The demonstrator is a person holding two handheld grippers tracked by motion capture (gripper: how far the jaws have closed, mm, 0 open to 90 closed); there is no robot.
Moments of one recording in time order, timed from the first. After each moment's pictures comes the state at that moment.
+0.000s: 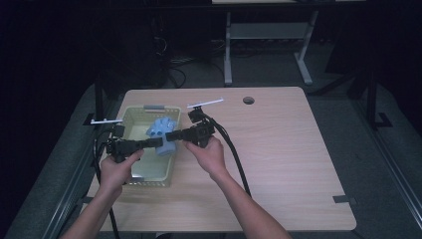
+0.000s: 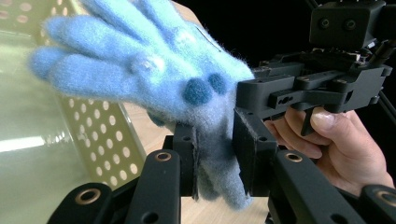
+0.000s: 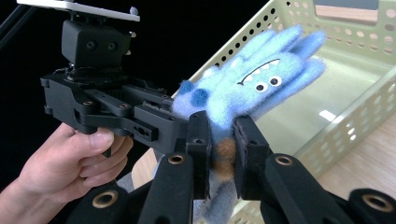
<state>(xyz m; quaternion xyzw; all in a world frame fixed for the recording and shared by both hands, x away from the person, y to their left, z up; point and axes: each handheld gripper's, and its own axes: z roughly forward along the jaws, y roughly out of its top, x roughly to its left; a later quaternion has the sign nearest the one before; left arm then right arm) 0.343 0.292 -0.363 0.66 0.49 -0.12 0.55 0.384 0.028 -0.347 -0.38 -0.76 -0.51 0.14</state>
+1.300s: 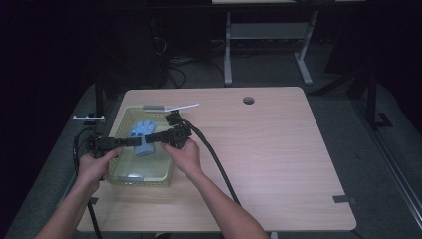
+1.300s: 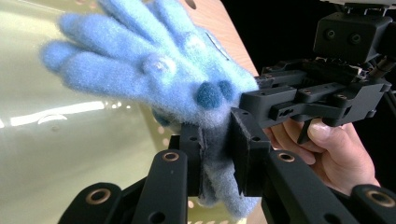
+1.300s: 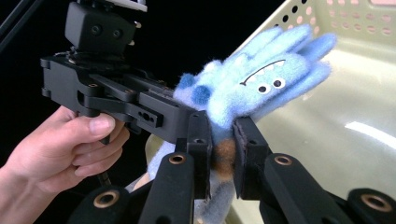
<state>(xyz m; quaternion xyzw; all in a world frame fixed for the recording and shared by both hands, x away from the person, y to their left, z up) 0.362 0.355 -0.373 0.67 0.53 -0.14 0.51 0.399 0.091 -0.375 -0.38 -0.75 -0.52 0.17</state>
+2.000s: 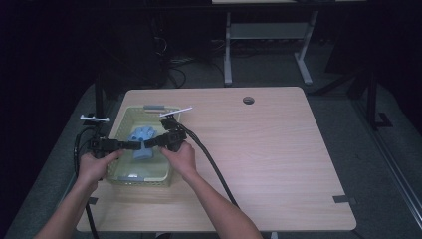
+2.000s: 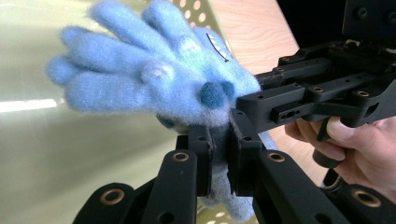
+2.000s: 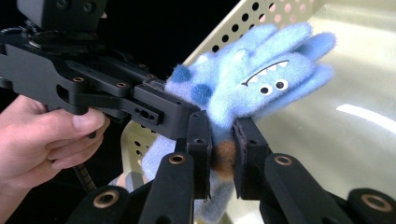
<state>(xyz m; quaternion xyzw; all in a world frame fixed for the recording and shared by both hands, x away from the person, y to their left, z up) 0.369 0.354 -0.381 0.71 0.54 -0.10 0.44 0.405 0.109 -0.397 -0.39 -0.77 -0.48 0.17</state>
